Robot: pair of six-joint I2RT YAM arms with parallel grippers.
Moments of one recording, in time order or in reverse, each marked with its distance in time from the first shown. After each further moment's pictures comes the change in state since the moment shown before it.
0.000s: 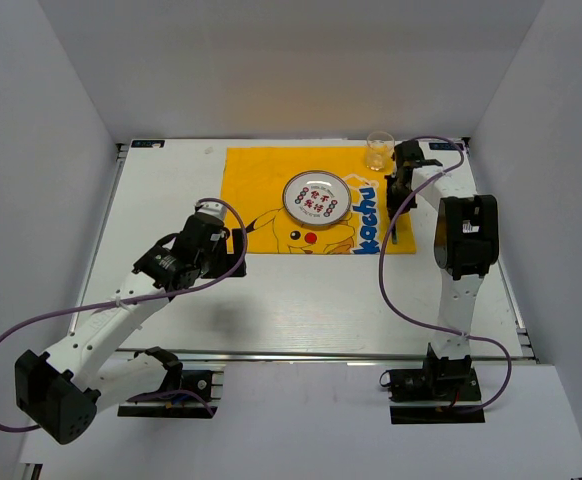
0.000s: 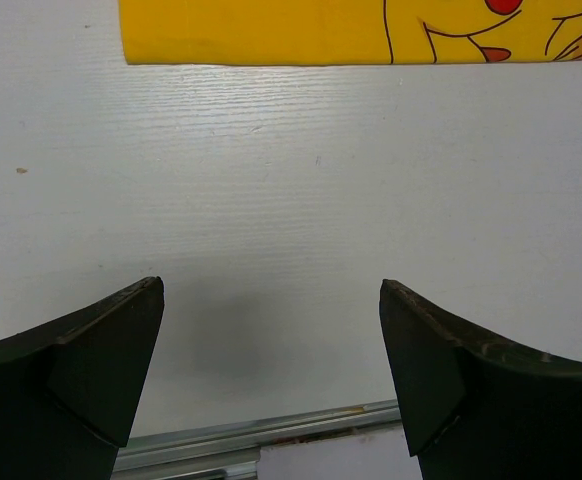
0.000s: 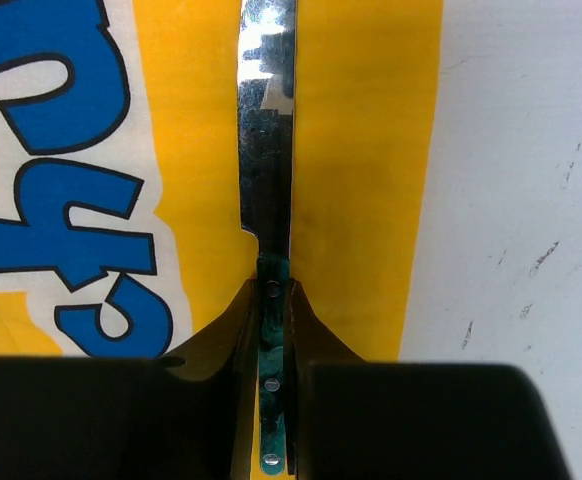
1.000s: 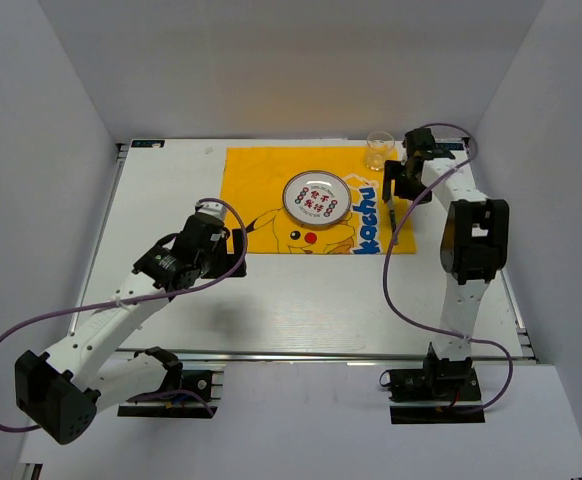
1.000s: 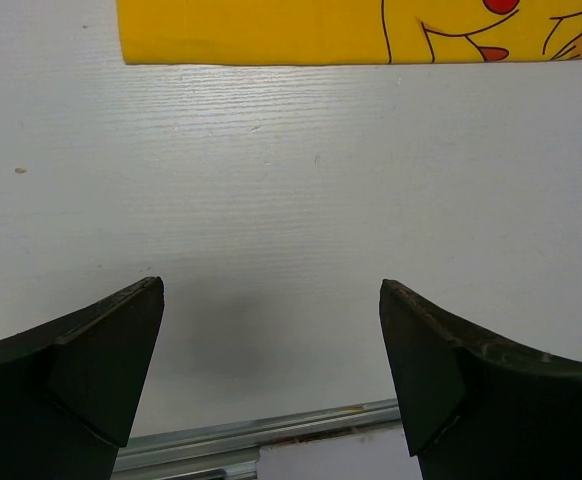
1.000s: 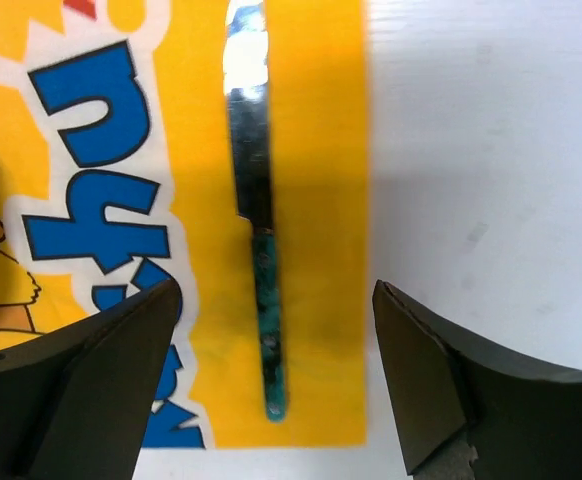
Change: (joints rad) left arm -0.002 0.000 0.000 0.000 0.002 0.000; right arm -0.023 -0.048 0.053 -0.041 -0.007 0.019
